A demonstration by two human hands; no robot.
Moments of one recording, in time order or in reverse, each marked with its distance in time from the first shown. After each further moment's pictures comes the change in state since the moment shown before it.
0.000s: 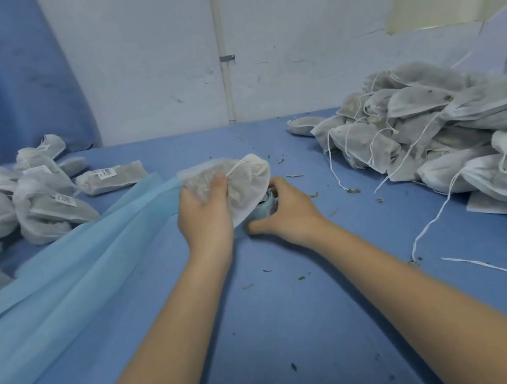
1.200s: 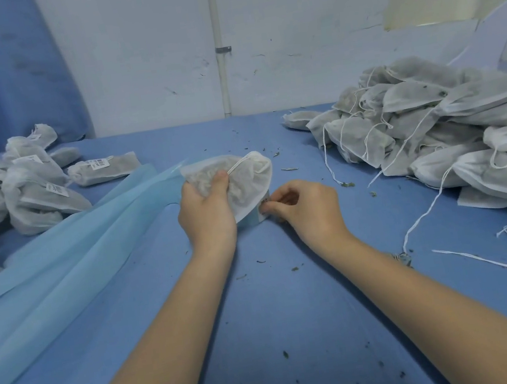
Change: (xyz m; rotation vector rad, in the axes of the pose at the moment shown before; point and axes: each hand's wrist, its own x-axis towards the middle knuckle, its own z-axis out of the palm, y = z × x) left_hand -0.007 -0.010 0.006 -0.027 0.032 -0.039; right_hand -0.026 0.002 -0.012 -0.001 0.246 0.048
